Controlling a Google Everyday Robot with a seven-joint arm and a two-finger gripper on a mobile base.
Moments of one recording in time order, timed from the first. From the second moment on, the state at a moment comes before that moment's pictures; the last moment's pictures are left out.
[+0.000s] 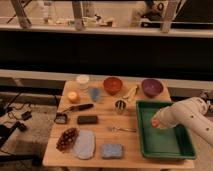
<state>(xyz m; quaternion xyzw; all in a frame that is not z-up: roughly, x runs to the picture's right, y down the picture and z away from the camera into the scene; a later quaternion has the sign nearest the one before) 0.285 0.173 0.767 -0.15 -0.14 -0.32 0.92</state>
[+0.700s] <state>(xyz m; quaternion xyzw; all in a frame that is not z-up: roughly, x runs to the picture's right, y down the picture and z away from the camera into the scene) 0.285 0.173 0.767 -0.15 -0.14 -0.32 0.92</state>
